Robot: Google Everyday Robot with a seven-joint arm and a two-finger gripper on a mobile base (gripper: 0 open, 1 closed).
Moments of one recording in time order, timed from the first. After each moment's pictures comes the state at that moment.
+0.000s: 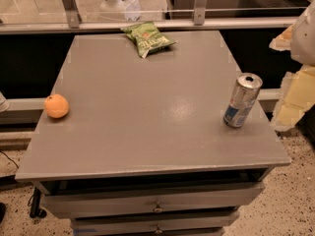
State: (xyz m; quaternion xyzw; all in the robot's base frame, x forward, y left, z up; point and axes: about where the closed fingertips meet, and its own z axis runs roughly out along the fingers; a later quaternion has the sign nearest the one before) arm 0.438 -0.217 0.976 -0.60 0.78 -0.03 0.16
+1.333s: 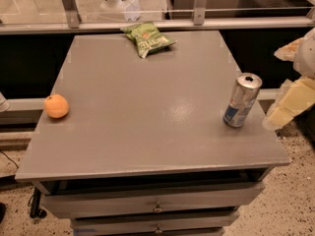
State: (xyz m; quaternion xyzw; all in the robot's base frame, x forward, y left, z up) arm 0.463 -0.235 0.946 -0.55 0.80 0.01 0.23
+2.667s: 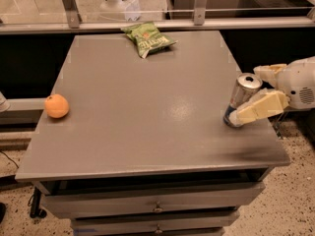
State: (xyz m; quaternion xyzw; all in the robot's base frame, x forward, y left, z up) arm 0.498 -0.198 0.906 -0.43 0.78 0.21 0.41
